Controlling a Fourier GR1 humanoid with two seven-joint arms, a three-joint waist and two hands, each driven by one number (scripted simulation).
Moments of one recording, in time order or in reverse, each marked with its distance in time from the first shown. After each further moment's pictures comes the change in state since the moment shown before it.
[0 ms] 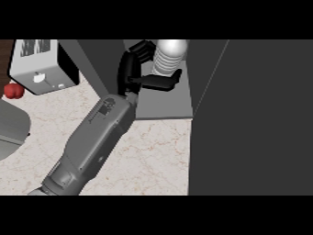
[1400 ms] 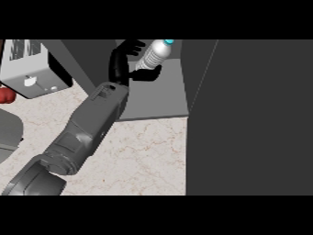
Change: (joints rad) left arm -0.287 0.028 0.084 0.680 -0.121 0.202 -0.258; right arm 0.004 -0.014 0.022 0.048 0.006 0.030 -0.060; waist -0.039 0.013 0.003
